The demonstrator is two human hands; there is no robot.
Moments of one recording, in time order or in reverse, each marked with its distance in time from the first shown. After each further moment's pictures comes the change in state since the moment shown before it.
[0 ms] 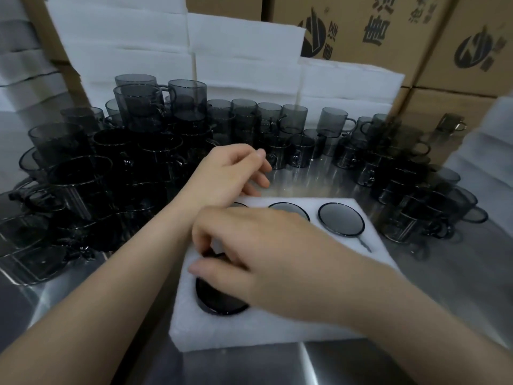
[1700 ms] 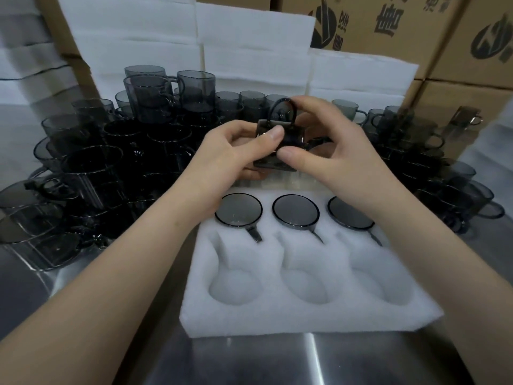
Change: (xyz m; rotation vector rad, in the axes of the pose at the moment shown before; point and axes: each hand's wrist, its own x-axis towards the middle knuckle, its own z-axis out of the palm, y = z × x) left_hand -0.002 0.003 -0.006 -0.290 0.022 0.019; right_hand 0.006 0.097 -0.024 0.478 0.582 0.156
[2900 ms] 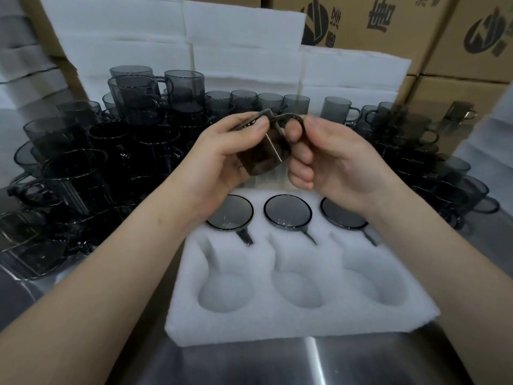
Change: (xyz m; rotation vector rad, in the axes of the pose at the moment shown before) left_hand -0.002 0.009 0.008 -0.267 -0.108 -0.057; right_hand 0.004 0.019 -0.003 0.889 -0.286 0.248
